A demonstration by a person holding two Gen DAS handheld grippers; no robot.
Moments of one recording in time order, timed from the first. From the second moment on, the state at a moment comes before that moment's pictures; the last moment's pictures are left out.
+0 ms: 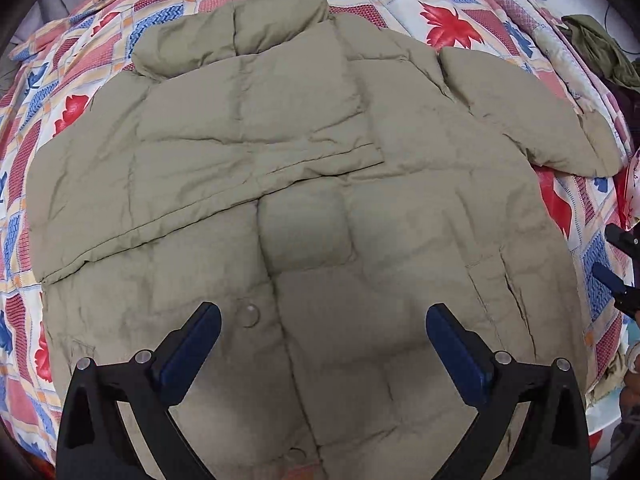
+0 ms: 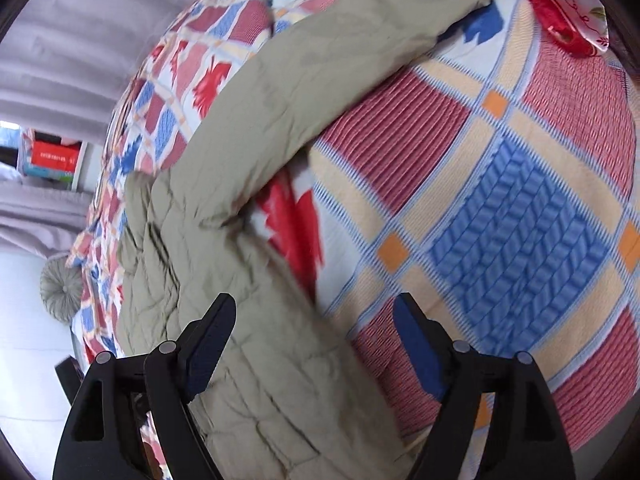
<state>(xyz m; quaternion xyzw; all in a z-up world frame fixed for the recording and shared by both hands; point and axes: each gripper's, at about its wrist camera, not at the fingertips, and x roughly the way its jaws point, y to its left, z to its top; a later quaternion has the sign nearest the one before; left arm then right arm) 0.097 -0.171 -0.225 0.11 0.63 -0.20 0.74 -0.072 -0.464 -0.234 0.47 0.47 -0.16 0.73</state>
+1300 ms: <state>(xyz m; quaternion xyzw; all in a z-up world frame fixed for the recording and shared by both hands) 0.137 -0.203 -0.226 0.06 0.64 -0.15 0.75 0.003 -0.676 -0.279 0.71 0.24 -0.17 0.65</state>
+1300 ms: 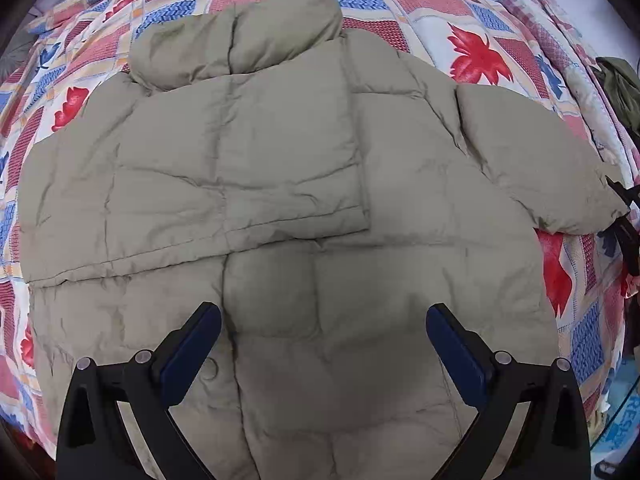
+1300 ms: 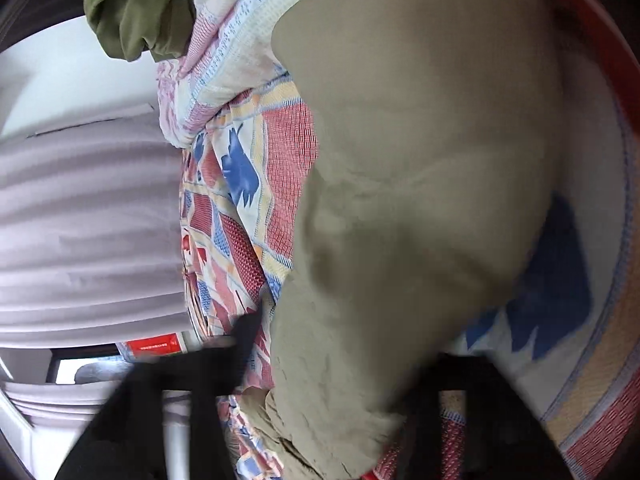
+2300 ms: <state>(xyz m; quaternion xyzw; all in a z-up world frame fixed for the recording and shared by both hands) 0.185 0.017 -0.212 -0.02 0.58 -0.06 0.81 0.202 -0.253 -0.242 0.38 0.49 0.12 0.77</state>
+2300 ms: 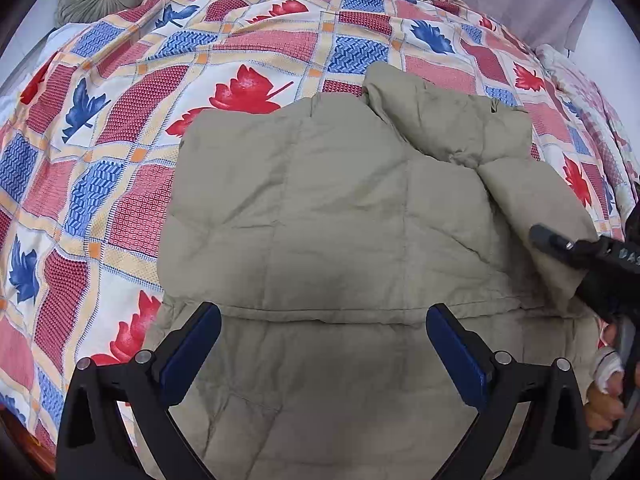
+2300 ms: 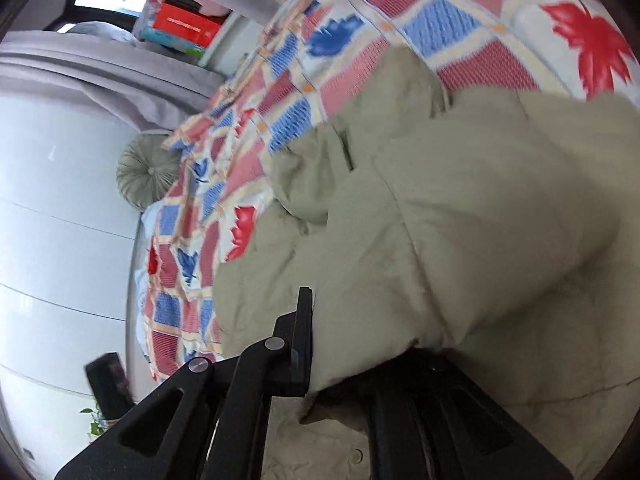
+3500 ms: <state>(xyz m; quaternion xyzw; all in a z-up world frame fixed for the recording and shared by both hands) 0.215 0.070 -0.203 -0.19 0.55 -0.18 0.80 0.200 -0.171 -0.215 0.31 0.51 0.16 0.79</state>
